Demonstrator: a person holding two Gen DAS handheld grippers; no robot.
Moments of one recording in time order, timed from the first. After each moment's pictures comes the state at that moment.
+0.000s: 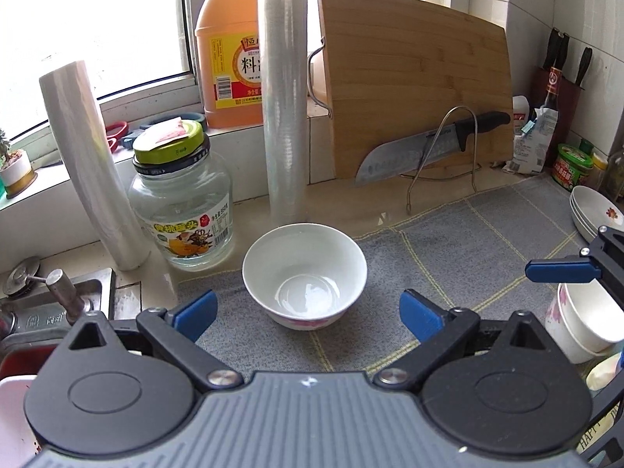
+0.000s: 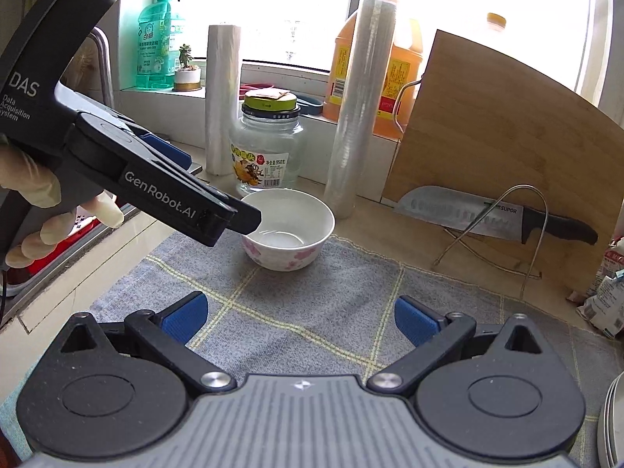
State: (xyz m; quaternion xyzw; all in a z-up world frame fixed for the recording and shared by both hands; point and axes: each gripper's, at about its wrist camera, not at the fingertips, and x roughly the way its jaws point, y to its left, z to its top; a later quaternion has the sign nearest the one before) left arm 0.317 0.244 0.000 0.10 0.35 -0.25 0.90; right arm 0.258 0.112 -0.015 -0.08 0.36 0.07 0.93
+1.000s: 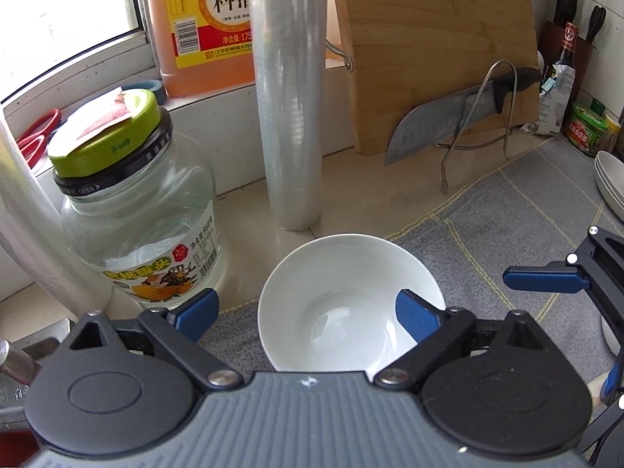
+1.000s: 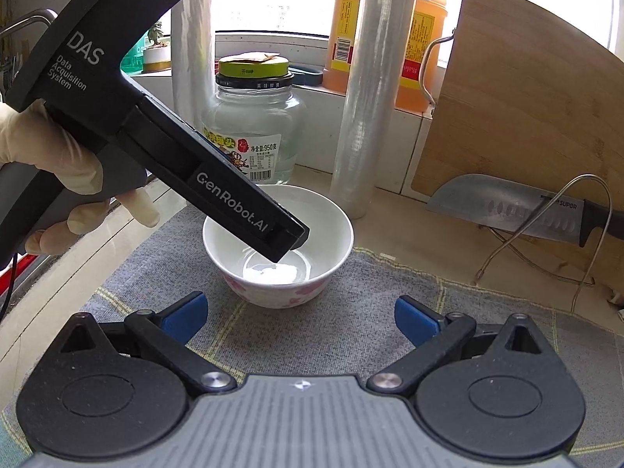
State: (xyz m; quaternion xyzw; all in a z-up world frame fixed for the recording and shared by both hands) left arm 0.417 0.224 -0.047 0.14 0.40 -0.30 0.85; right arm 0.346 0.125 -0.065 -0.07 0.38 0.06 0.92
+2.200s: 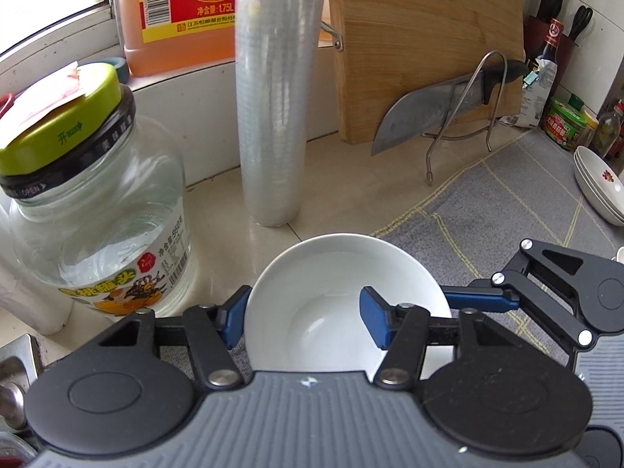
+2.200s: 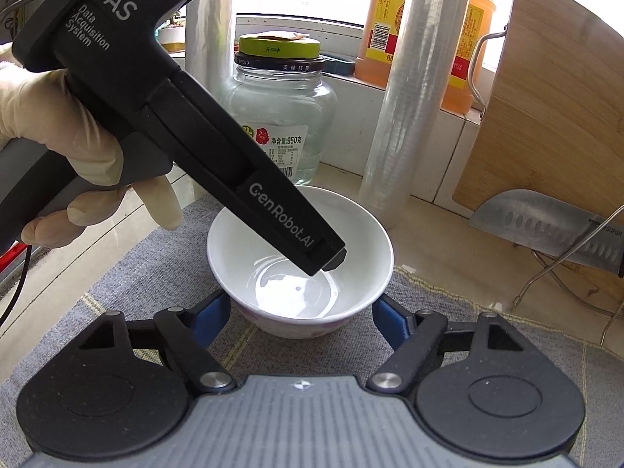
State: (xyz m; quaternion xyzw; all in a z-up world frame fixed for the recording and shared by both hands) left arm 0.436 0.218 -0.059 0.12 0.43 -0.35 0.82; right arm 0.371 0.143 -0.084 -0.09 0.38 0.09 0.92
